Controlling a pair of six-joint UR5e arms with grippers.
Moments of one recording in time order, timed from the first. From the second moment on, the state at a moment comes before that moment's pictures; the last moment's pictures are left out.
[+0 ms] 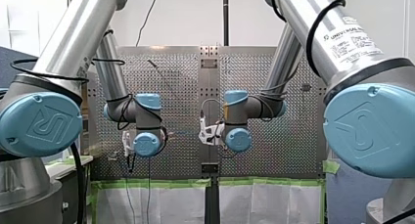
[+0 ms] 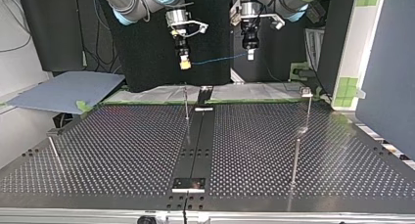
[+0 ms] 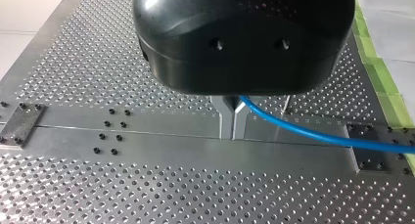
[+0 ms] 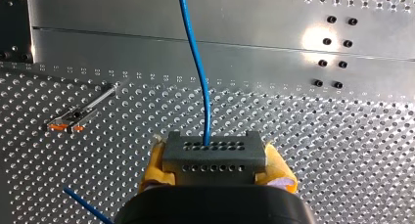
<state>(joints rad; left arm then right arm) -0.55 -1.99 -2.39 -1.89 -2.15 -1.63 2.37 -1.00 2.02 -1.04 1.83 1.47</state>
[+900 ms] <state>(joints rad) -0.55 -2.07 -2.39 -1.91 -2.15 -1.62 2.37 -1.00 2.02 -1.04 1.83 1.47</state>
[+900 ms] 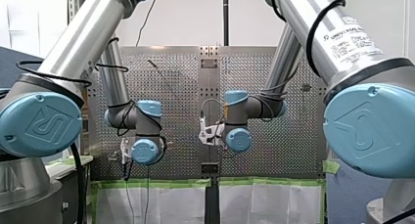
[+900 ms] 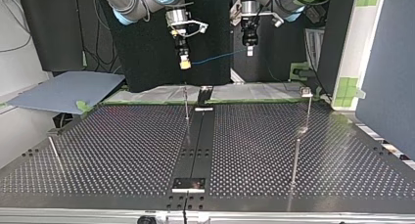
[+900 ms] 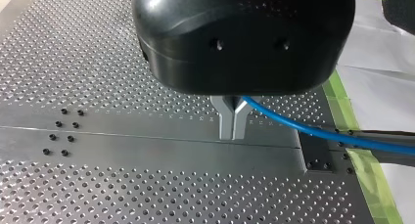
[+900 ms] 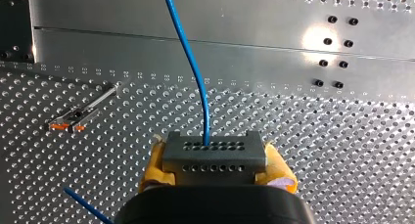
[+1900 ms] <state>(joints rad) -0.57 -2.05 -2.40 -1.93 -2.17 -1.61 2.39 -0.90 1.97 -0.91 1.92 1.42</state>
